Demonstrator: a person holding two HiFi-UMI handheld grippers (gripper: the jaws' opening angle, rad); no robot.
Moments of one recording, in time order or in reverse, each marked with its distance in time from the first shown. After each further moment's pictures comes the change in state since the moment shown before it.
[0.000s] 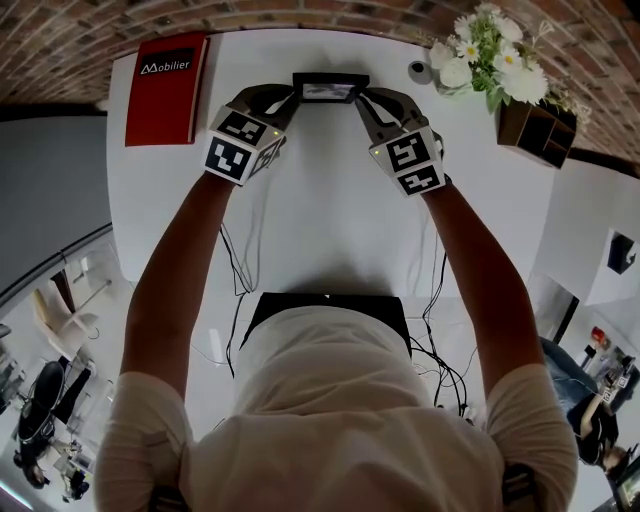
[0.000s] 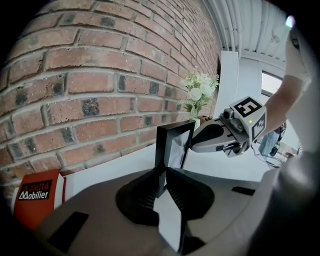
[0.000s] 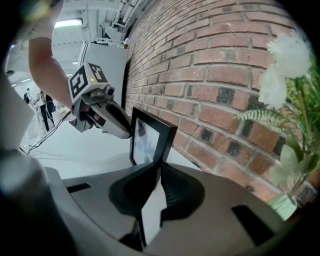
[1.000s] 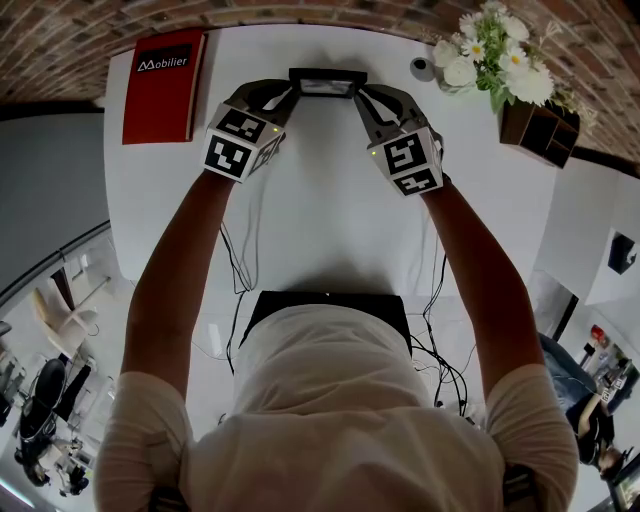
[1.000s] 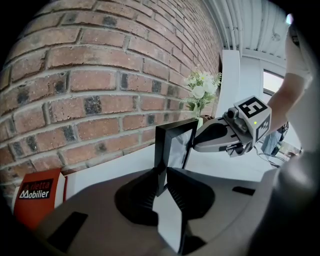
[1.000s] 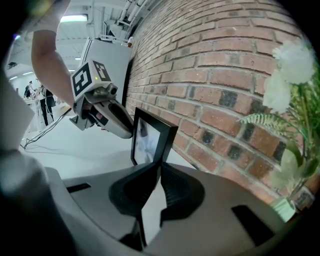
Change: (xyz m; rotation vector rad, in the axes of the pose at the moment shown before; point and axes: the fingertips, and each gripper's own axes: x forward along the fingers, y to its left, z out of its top) left arm 0.005 0.006 -0.004 -0.002 0.000 0.023; right arm 0.004 0.002 0.000 -0.051 -0.012 -0.024
